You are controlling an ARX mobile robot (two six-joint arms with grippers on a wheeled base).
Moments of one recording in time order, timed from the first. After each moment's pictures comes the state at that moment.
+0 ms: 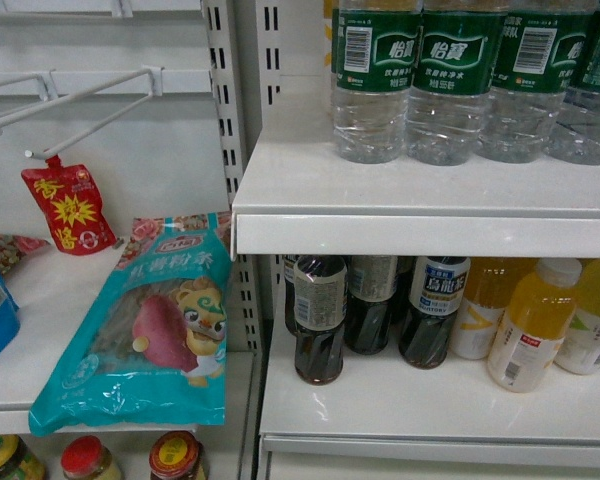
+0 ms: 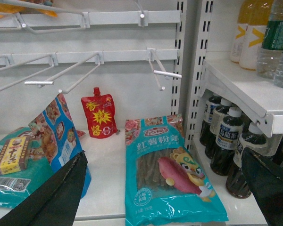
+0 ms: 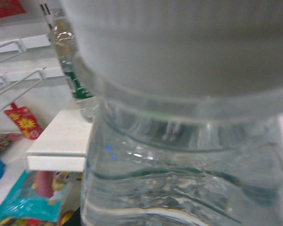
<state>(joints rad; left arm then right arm) 0.00 0.01 0.01 0.00 0.00 0.00 0.09 0.55 0.46 -0.03 -0.09 0.17</state>
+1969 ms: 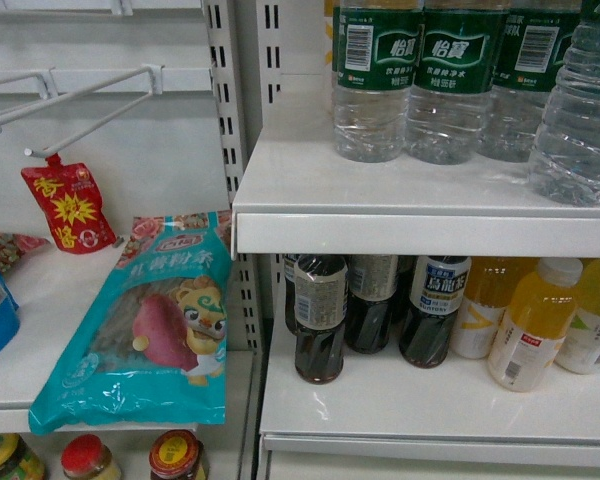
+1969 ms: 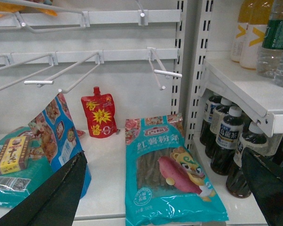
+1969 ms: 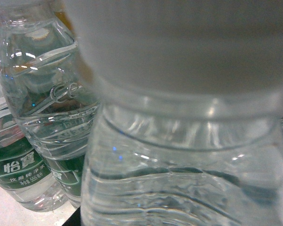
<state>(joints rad) 0.00 0.01 0.01 0.00 0.00 0.00 0.18 1.50 0.95 0.38 0.11 0.08</state>
